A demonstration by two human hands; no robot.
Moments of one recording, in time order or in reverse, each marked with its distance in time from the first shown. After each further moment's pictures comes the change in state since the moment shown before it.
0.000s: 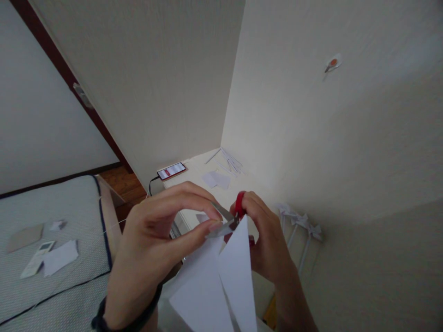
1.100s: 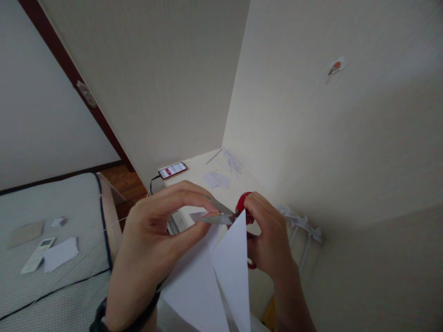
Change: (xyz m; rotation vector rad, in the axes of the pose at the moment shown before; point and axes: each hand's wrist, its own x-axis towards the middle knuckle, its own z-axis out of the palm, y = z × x) left_hand 0.001 0.009 0.006 0.073 0.098 -0.094; right_hand 0.002 0.006 -0.003 -0.179 0.039 0.013
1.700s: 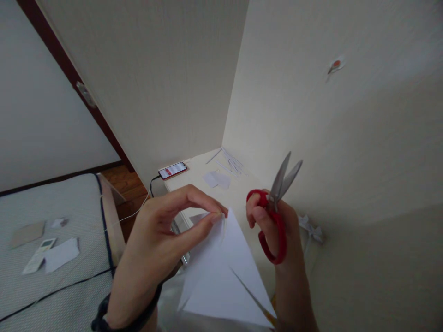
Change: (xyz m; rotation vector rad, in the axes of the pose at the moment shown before) left_hand 0.001 -0.005 -0.003 -0.015 -0.099 -0.037; right_hand 0.002 -0.001 -0.005 0.484 0.131 0.293
